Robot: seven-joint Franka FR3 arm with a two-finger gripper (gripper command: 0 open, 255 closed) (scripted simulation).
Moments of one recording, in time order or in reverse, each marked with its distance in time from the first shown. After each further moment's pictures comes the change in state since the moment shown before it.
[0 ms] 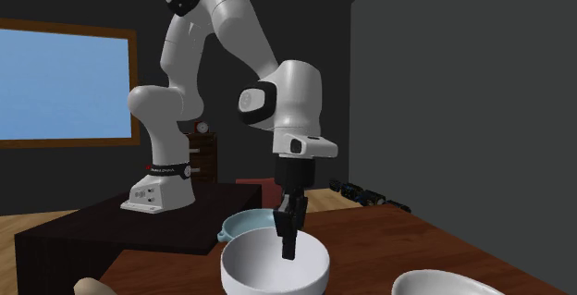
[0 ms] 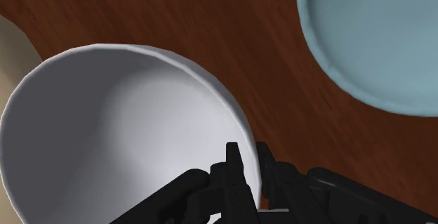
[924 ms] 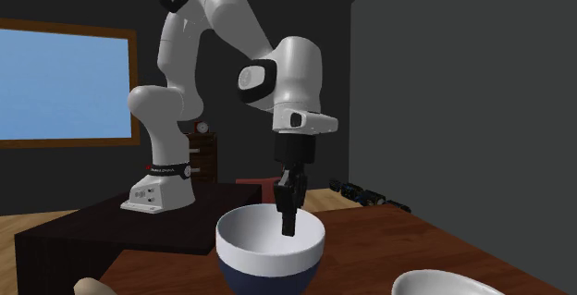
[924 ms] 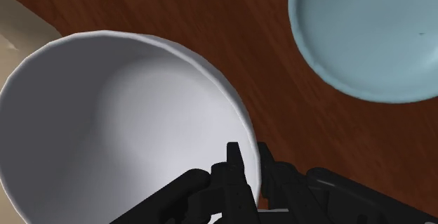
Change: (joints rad) arm 0.018 -0.100 -0.022 0.000 -0.034 -0.099 0.011
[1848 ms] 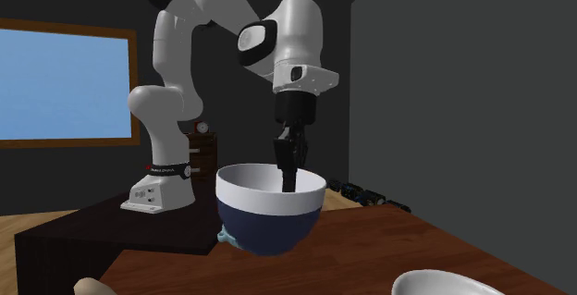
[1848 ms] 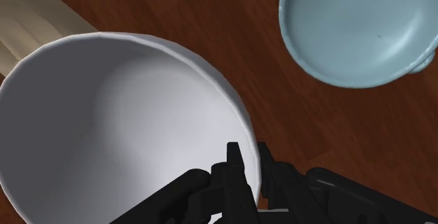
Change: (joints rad) arm 0.018 -0.150 -0.015 0.035 -0.047 -0.179 0.014
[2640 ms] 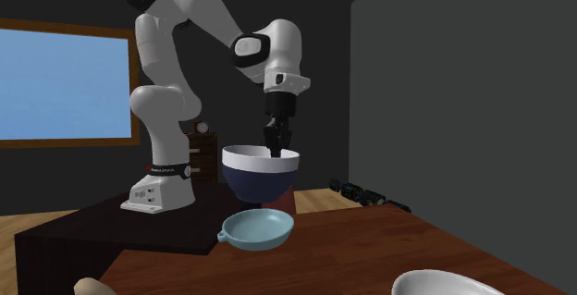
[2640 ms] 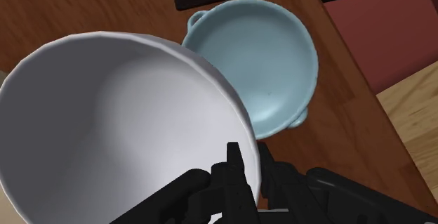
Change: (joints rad) arm 0.092 -0.331 0.118 -0.309 -0.129 -0.058 0.301
